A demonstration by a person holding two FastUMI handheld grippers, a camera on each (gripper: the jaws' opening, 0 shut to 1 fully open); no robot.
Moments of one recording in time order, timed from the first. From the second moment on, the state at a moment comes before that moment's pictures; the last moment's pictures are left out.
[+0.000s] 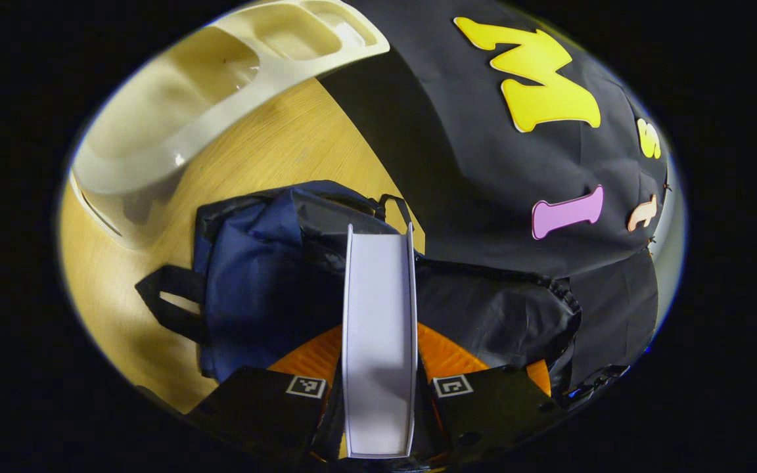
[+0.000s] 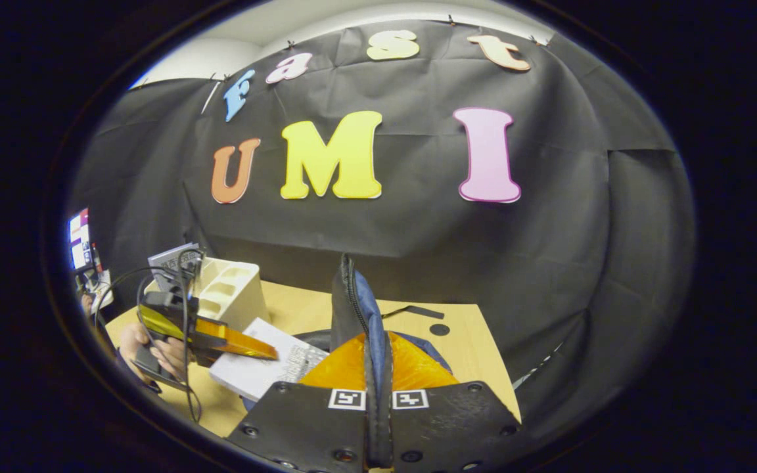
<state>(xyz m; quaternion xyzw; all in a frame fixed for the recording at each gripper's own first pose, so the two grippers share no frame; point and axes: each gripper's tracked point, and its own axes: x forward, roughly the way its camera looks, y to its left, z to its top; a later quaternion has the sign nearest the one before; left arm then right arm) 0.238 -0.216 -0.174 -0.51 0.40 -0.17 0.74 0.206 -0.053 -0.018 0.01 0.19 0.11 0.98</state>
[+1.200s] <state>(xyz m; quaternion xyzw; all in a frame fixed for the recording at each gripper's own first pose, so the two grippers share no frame) 0.243 -0.280 -0.240 -0.30 0.37 -0.12 0.87 0.190 -0.039 -0.023 0.03 0.18 0.09 0.98</state>
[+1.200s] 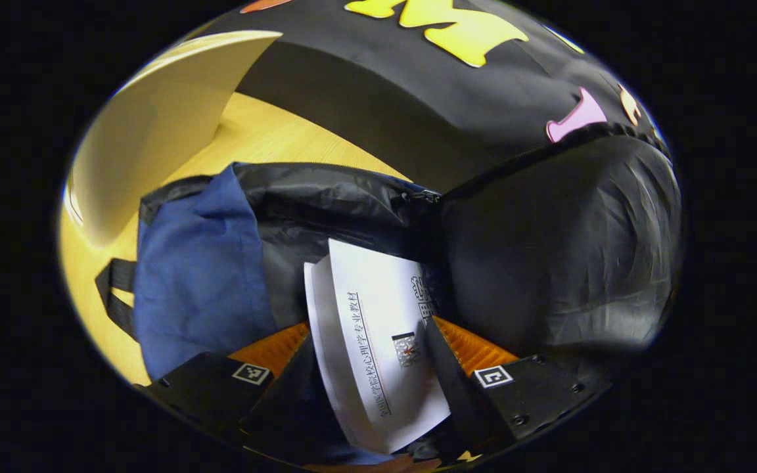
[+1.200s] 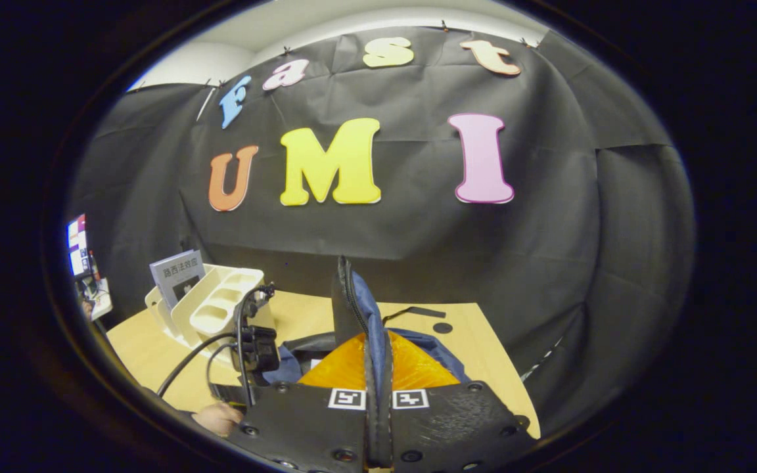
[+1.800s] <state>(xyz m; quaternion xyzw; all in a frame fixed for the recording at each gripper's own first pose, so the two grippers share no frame) 0.196 -0.176 -0.186 -0.15 0.28 -0.11 0.94 0.179 -0.041 -0.041 0.04 0.19 0.06 0.98</state>
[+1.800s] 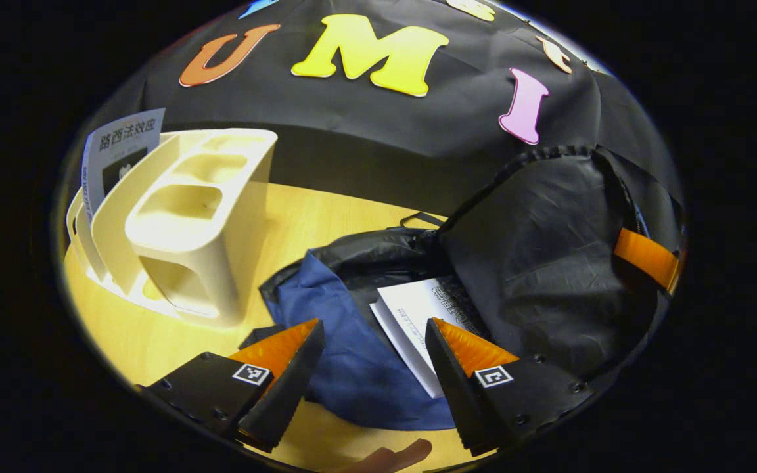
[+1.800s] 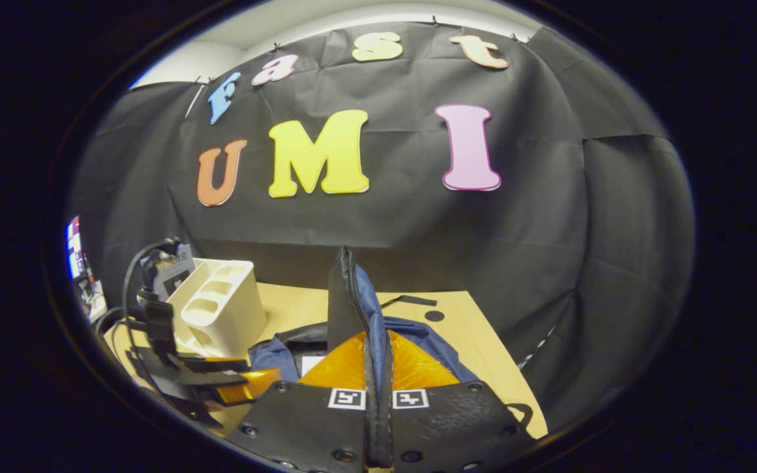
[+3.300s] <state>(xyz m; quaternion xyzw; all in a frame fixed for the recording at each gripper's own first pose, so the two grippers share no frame) 0.269 0.148 -0.037 0.02 0.18 0.11 0.98 0.177 -0.029 -0.049 0.04 0.19 0.04 0.98</state>
